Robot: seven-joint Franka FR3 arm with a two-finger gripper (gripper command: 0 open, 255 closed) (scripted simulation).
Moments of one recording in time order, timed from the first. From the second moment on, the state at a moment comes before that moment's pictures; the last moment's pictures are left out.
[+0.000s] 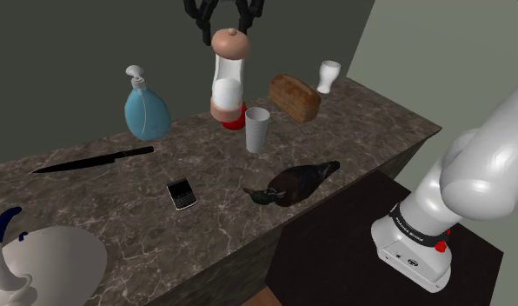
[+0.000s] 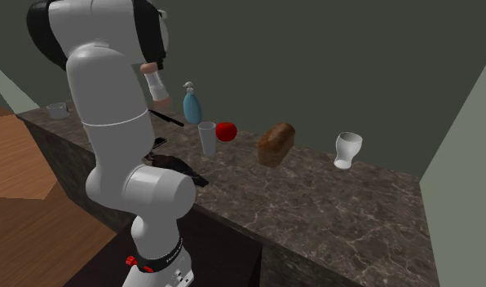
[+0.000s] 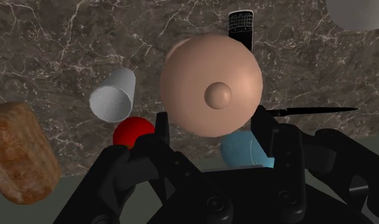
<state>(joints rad) 0.17 -0.01 0.48 -1.50 -0.04 1.54 0.83</state>
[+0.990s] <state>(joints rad) 0.17 -0.02 0.48 -1.71 -0.03 1.74 0.85</state>
